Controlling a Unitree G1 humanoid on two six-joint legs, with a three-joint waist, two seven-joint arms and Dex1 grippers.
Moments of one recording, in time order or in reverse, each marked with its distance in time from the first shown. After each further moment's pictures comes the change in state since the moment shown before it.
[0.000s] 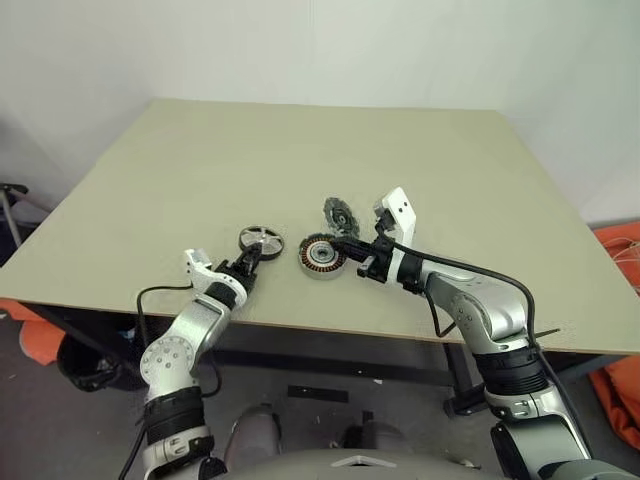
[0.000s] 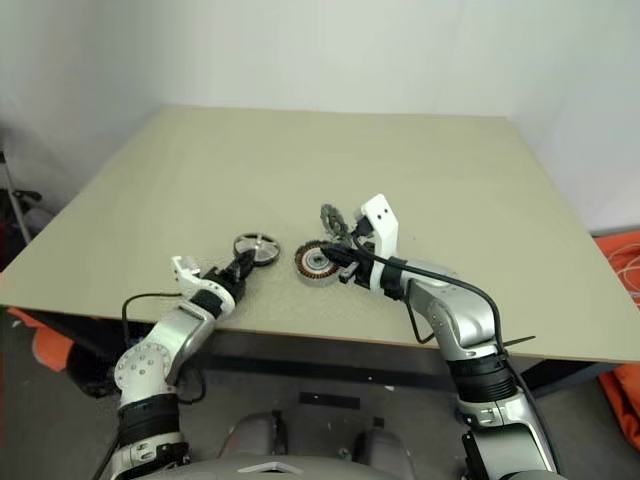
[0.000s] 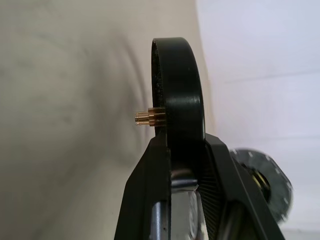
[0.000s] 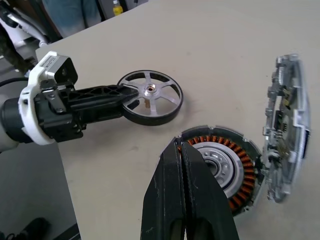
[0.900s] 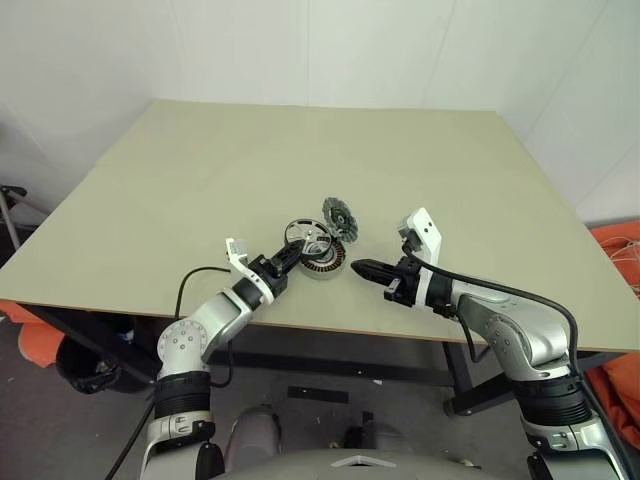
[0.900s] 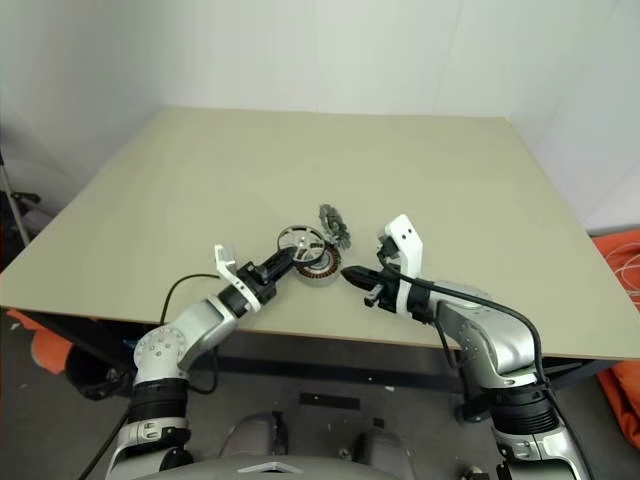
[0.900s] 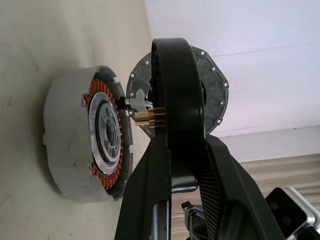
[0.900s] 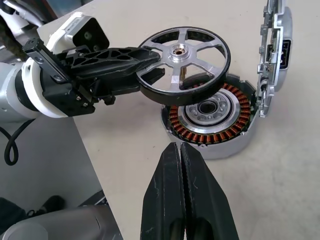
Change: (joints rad) left arm -0.100 0.041 -0.110 0.192 -0.067 0.125 -0.192; right arm 0.147 -0.133 -0.061 -0.126 0.085 0.084 0.042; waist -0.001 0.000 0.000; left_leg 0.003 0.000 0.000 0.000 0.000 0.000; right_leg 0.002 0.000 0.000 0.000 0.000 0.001
